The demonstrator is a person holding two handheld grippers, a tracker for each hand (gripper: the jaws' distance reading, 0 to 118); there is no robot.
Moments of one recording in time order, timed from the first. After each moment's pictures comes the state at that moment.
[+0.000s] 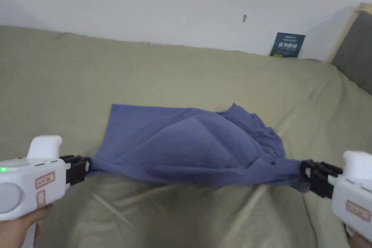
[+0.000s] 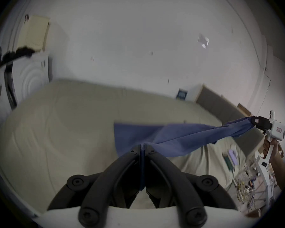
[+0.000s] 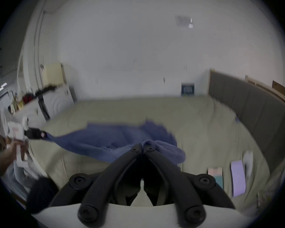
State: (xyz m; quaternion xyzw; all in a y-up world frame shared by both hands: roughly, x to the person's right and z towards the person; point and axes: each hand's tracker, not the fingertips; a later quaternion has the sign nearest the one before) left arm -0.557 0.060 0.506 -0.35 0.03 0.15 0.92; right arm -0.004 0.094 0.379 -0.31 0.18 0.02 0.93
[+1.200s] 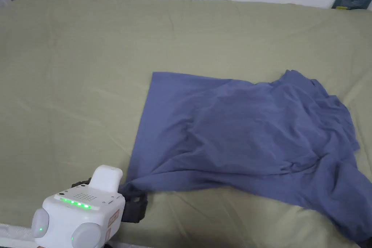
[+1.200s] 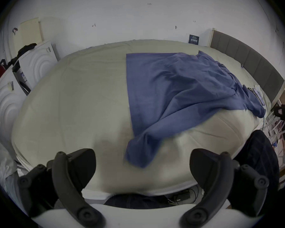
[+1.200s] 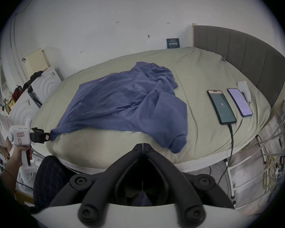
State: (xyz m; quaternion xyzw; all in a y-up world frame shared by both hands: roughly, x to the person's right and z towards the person) left arm -0.523 0.016 0.530 -0.46 0.08 0.04 0.89; right arm -0.016 0.065 0.478 -0.39 0.13 -0.03 0.91
